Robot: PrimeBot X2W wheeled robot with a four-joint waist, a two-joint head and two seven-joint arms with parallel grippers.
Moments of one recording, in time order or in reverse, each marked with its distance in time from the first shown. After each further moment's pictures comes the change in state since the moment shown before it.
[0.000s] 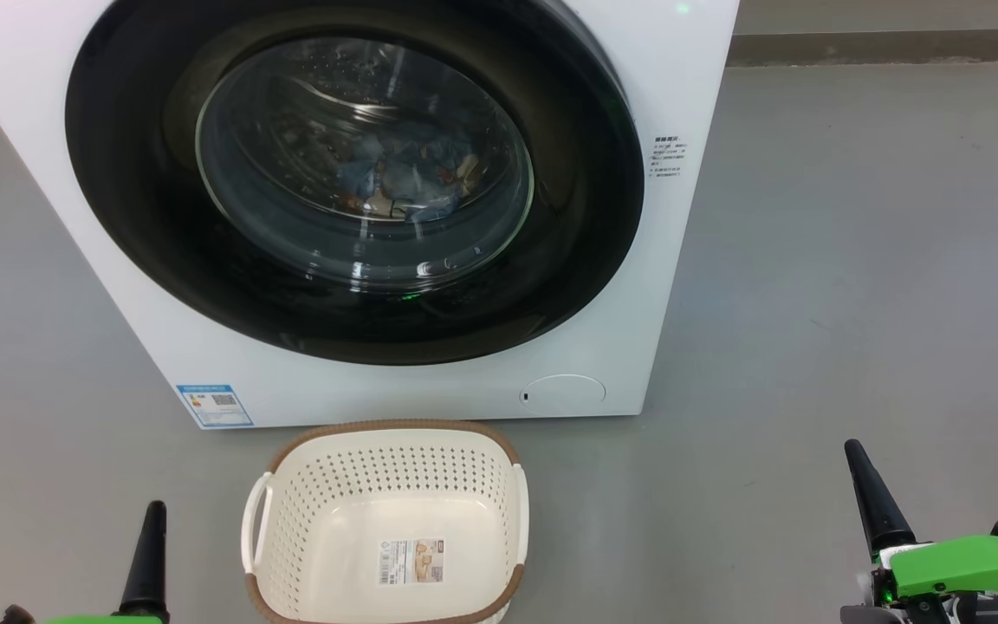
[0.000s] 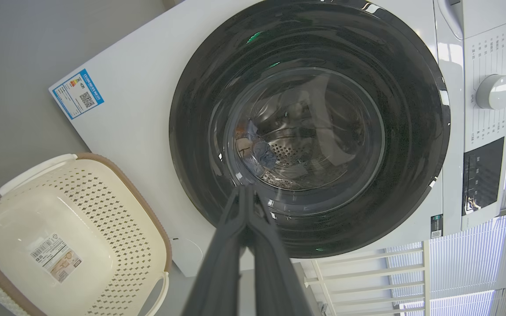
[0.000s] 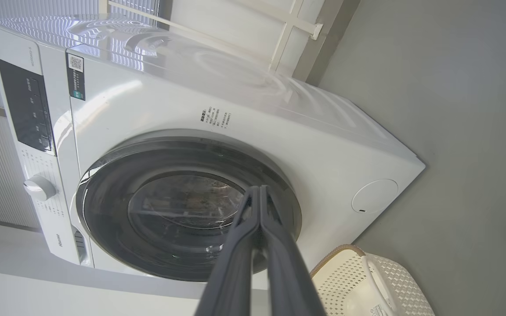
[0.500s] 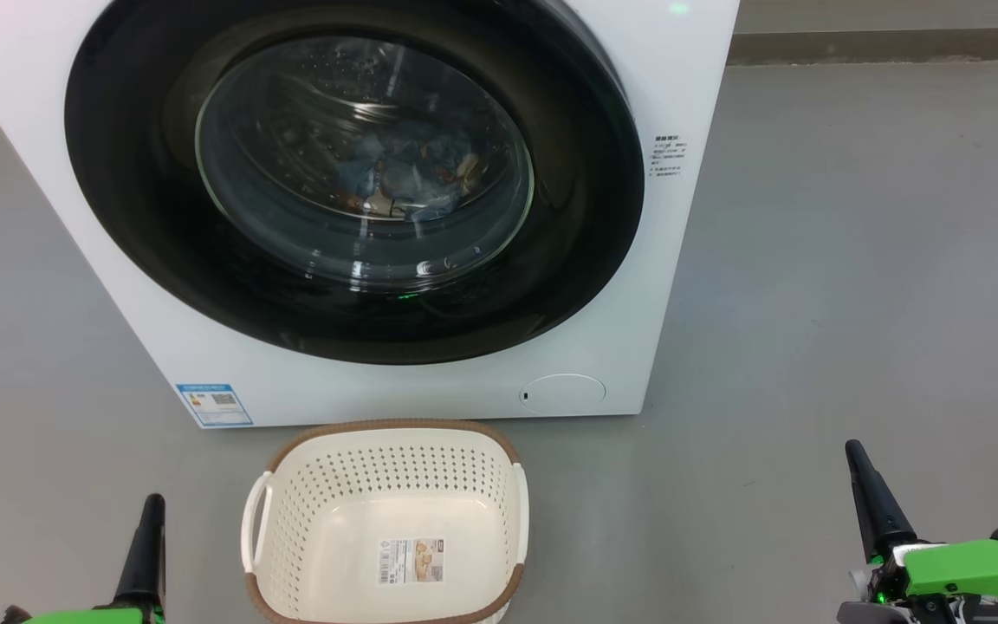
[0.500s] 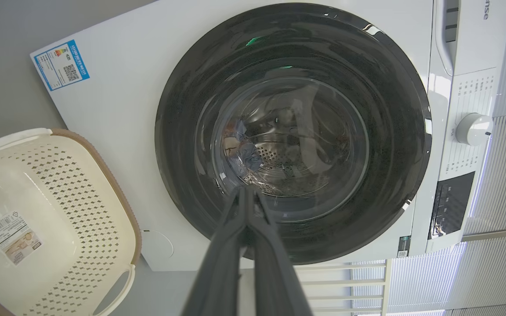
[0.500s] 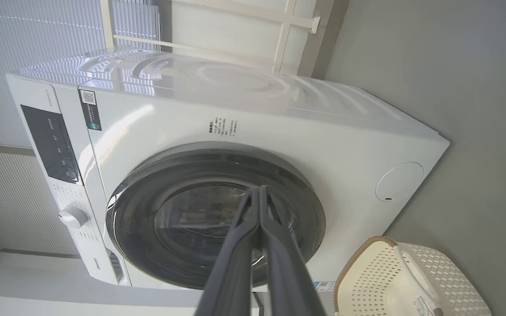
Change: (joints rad) left arm -0.020 -0.004 0.015 0.014 -0.142 0.000 0.043; right arm 0.000 0.026 -0.030 -0.003 0.125 0.000 0.037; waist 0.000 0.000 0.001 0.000
